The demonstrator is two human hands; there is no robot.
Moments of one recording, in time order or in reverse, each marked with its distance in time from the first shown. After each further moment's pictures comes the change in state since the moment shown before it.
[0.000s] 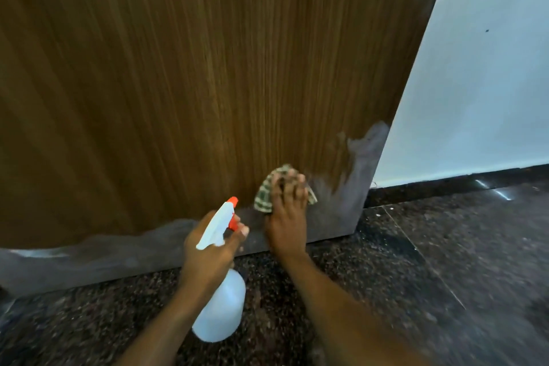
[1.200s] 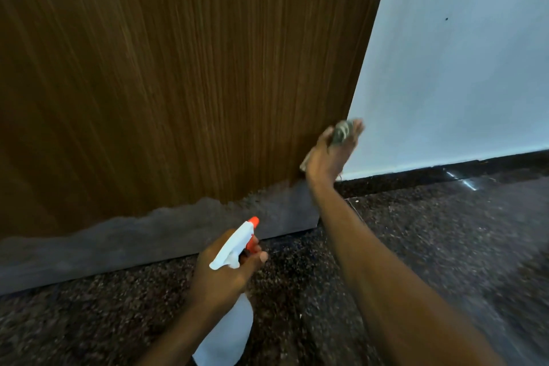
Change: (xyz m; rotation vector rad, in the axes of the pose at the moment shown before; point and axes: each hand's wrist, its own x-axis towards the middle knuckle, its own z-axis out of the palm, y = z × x) left_hand -0.030 -0.015 0.094 0.069 -0.229 0.029; right_hand 0.110 0.097 -0.114 0.527 0.394 0.704
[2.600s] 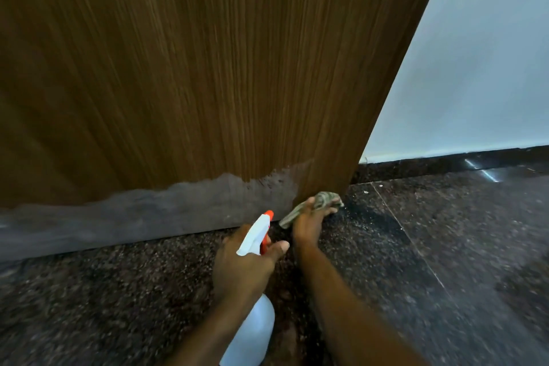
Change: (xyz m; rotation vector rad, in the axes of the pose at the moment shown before) left_hand -0.001 -0.030 0.016 0.152 0.107 -0.331; right_hand -0.132 0.158 0.031 -0.022 -0.303 0.583
